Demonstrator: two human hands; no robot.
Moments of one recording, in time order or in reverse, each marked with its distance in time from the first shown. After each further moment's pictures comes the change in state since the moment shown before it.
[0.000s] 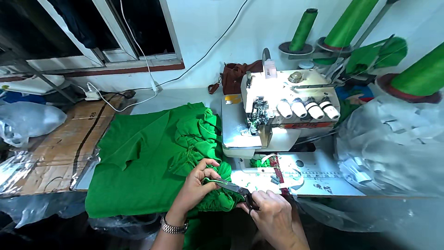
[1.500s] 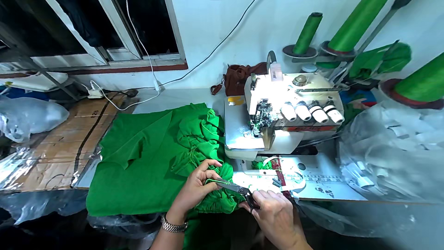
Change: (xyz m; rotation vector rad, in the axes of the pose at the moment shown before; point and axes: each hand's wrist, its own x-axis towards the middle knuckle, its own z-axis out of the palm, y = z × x) left_hand 0.001 0.000 -0.005 -0.036 -0.040 -0.030; right_hand 0.008 0.005 0.000 -0.006 -0.006 -0.054
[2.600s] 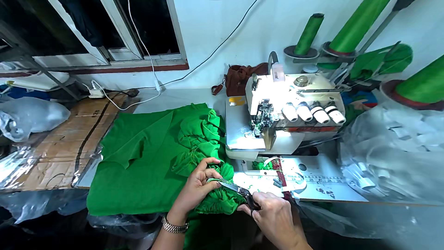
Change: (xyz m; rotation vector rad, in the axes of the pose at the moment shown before) left_hand -0.001 -0.005 0.000 -0.036 0.019 0.052; right_hand -0.003 0.000 0.002 0.119 -0.057 0.057
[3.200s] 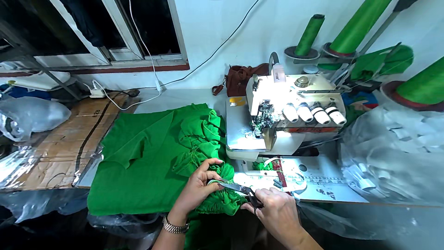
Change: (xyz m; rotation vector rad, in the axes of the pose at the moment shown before) left_hand 0.000 0.002 0.001 0.017 -0.002 -0.051; right_hand 0.011 0.010 -0.009 -0.083 -0.027 -0.087
